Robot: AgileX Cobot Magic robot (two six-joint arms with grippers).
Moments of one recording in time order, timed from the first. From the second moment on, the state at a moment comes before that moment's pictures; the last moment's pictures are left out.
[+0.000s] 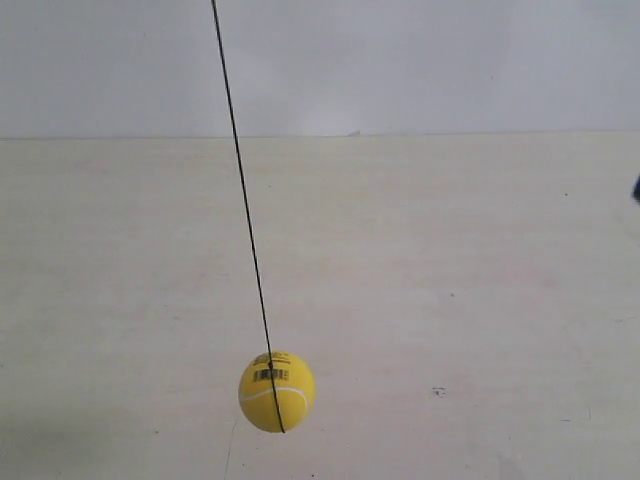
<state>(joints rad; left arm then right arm) 0.04 0.46 -0.16 0.99 -0.93 -1.06 0.42 0.58 -0.34 -0.09 0.06 0.39</state>
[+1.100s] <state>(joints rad) 0.04 1.55 -0.07 1.13 -1.21 -0.48 0.79 1.45 -0.34 -0.44 -0.59 0.50</state>
